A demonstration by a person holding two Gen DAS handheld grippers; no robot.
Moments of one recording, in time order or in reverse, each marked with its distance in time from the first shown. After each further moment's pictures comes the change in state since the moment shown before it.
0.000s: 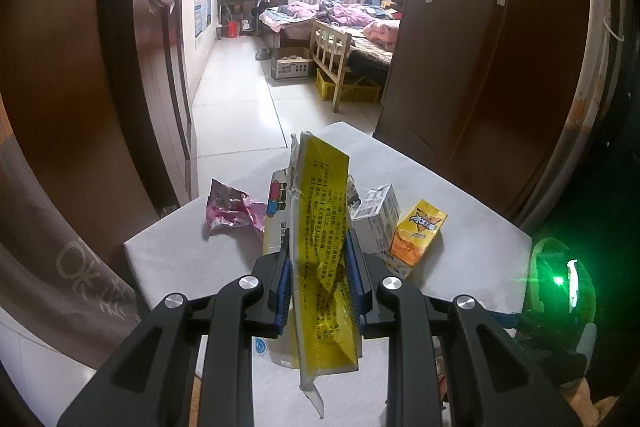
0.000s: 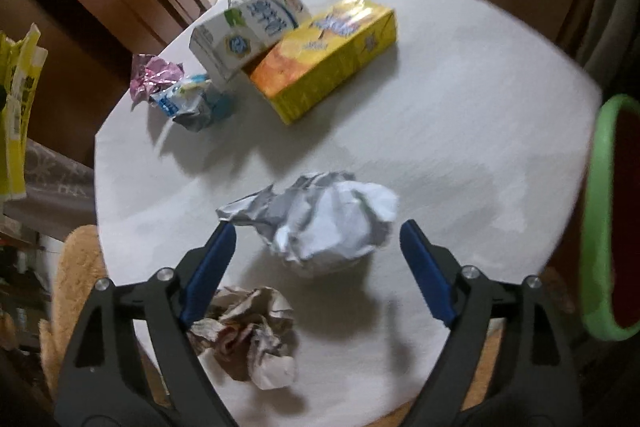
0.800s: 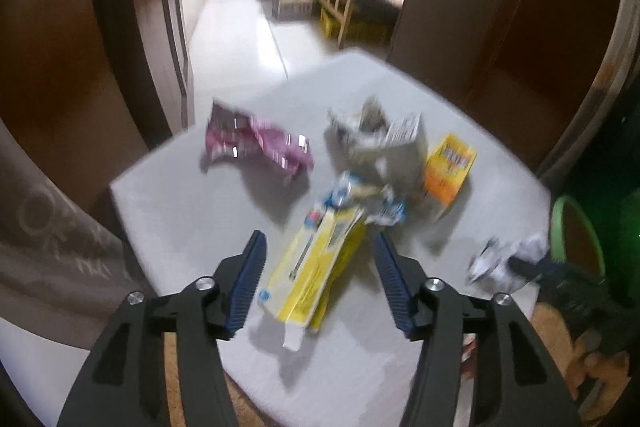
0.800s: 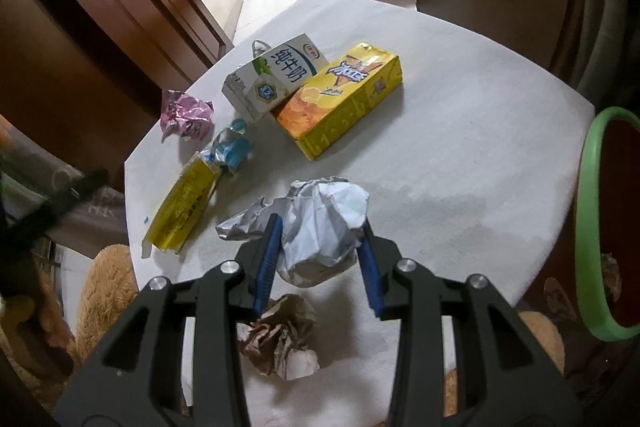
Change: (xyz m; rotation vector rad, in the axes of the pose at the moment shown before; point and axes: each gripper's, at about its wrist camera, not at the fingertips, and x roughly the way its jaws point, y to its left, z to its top) left arm 0.061 0.030 -0.040 -0.023 0.262 -0.016; right arm -0.044 0.000 -0.003 0.007 -0.137 0.053
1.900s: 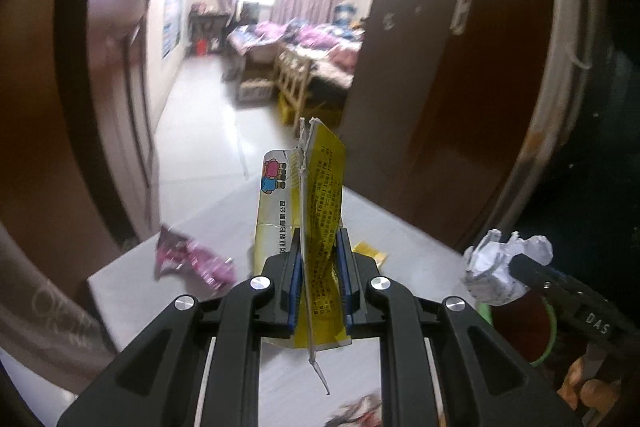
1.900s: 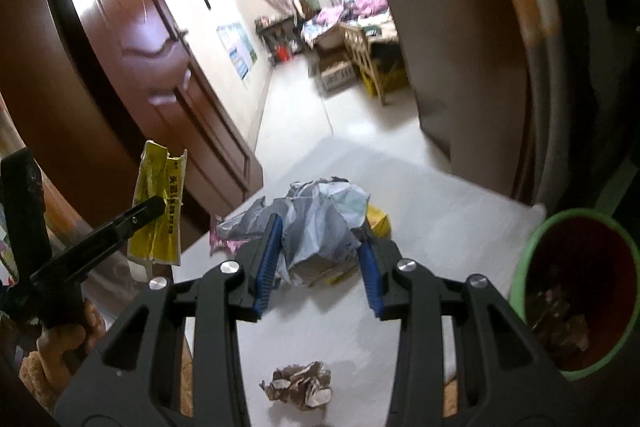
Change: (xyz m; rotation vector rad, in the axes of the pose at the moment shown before) left arm -0.100 -0.092 0.053 0.062 -0.350 -0.123; right arm -0.144 0.004 0.039 -0.001 -0.426 0.058
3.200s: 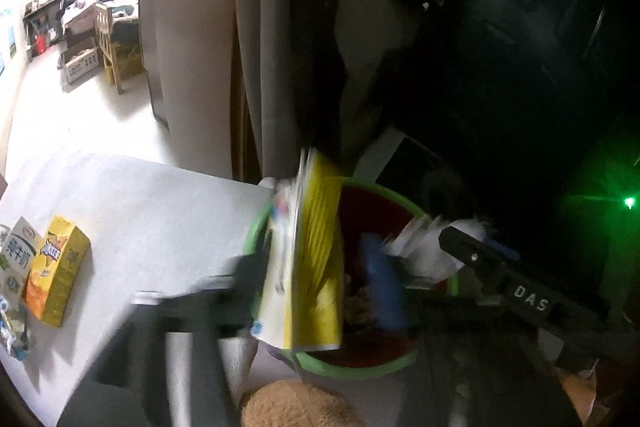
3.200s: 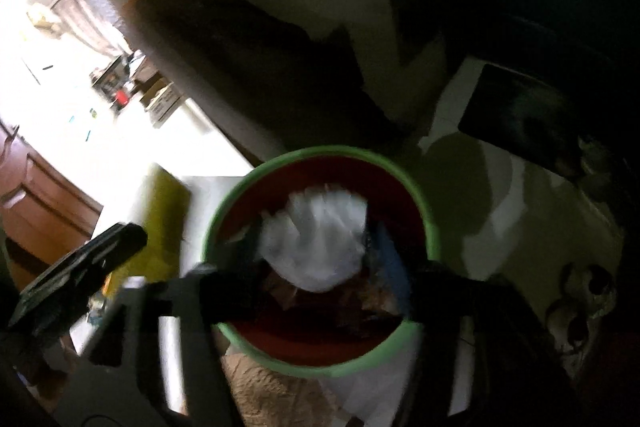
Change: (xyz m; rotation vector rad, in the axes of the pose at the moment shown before) left arm 0.126 -0.303 -0.080 0.316 0.309 -0.407; right arm -0.078 -0.276 -0.054 0.426 0.015 -0.483
